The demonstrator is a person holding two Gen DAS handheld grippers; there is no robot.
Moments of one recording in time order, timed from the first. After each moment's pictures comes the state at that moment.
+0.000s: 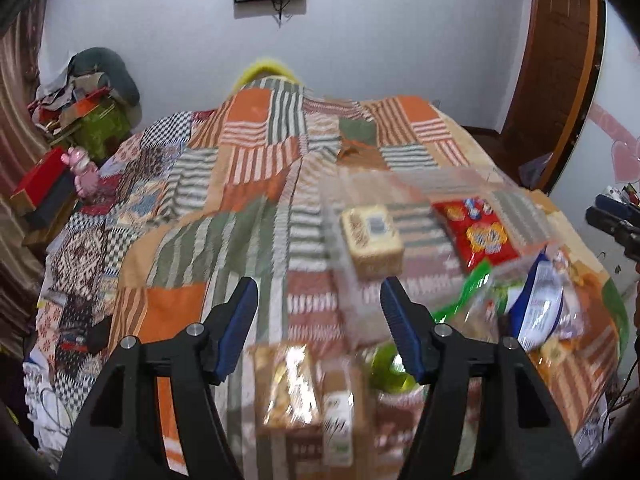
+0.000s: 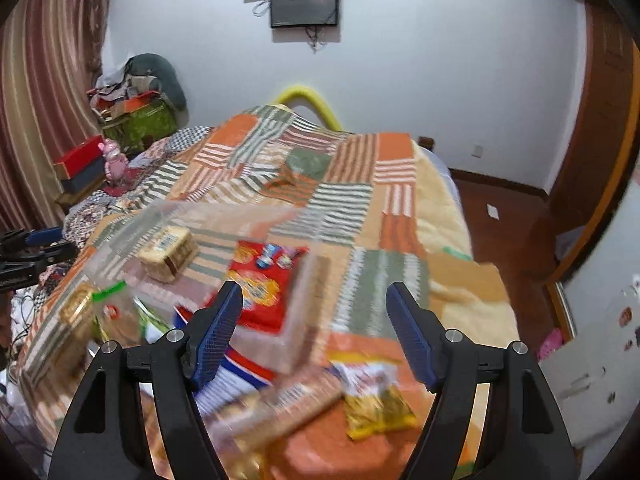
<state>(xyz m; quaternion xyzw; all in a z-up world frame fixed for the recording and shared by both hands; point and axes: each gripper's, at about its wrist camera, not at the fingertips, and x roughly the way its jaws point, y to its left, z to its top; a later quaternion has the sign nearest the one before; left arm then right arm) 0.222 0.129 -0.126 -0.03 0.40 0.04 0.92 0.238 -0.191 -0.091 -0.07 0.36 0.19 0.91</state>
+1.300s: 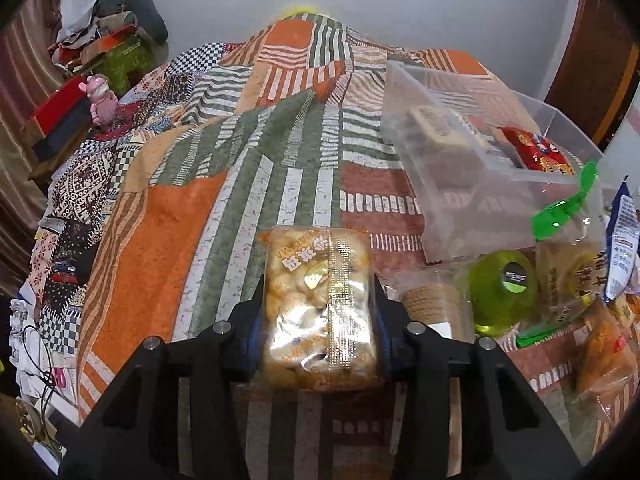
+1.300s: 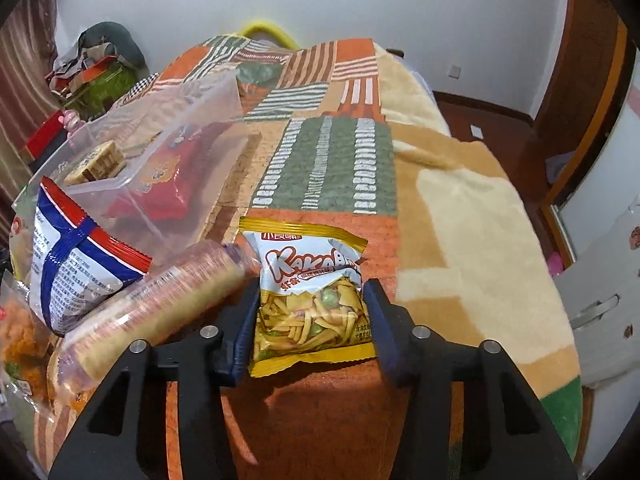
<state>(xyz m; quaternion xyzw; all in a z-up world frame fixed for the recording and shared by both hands) 0.210 0.161 -0.213 -0.07 0.46 0.09 0.88 0.238 -0.235 -0.168 -0.06 0.45 0.15 0.88</state>
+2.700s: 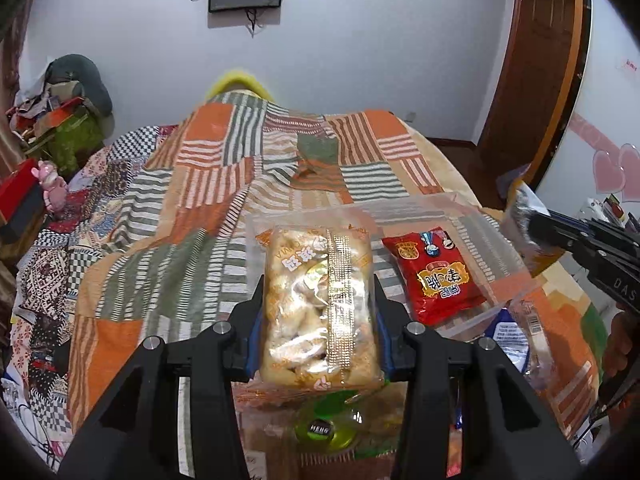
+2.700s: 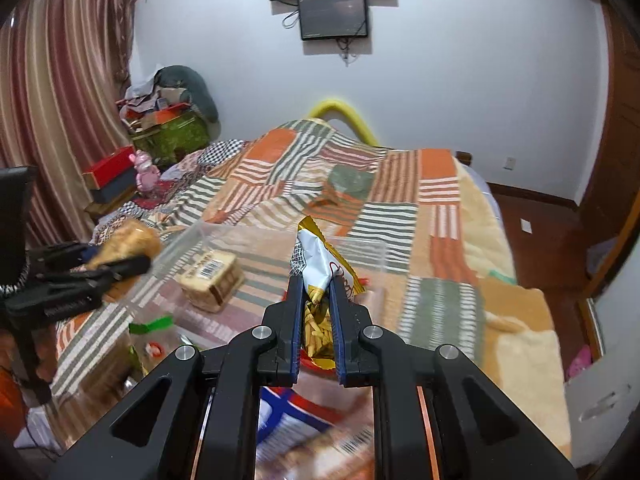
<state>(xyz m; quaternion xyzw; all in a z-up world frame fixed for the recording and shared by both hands) 0.272 0.081 -0.124 -0.04 0.37 -0.01 0.93 0.259 -0.130 -0.090 -0.06 0.33 0.27 0.90</state>
